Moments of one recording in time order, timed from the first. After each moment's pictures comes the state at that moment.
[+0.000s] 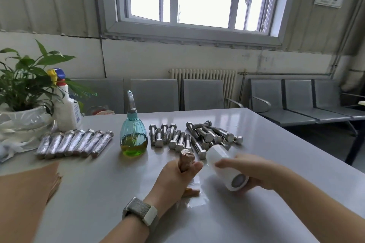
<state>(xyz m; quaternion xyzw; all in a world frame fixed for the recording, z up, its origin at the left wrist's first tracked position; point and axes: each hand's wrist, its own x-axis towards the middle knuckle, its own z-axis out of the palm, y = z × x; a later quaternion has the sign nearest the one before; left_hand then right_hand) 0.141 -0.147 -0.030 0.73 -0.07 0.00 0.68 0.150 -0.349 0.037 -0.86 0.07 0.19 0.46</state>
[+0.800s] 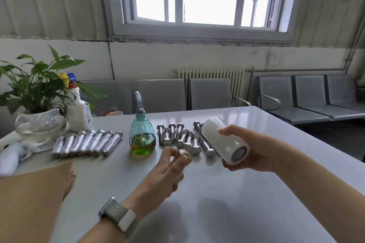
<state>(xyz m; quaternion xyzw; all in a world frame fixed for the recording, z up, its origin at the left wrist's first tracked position) 0.119 -0.097 -0.016 0.72 -0.15 -0.03 0.68 0.157 -0.336 0.070 -0.69 -0.03 0.21 0.69</state>
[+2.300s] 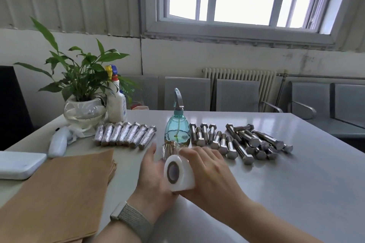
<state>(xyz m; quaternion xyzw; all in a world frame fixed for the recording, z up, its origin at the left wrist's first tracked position) 0.106 -0.033 -0.006 0.30 0.04 -0.08 0.95 0.122 -0.178 -0.003 -0.82 -0.44 -0.34 0.18</state>
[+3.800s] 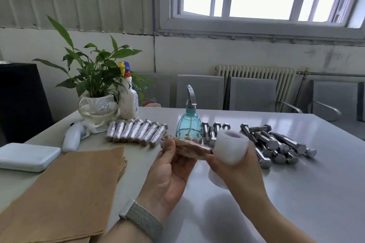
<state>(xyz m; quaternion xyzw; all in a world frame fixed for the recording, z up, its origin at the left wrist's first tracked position) 0.114 -0.035 -0.001 0.22 0.04 0.08 0.97 0.147 -0.181 -0.013 -0.69 -0.13 -0.13 0.70</state>
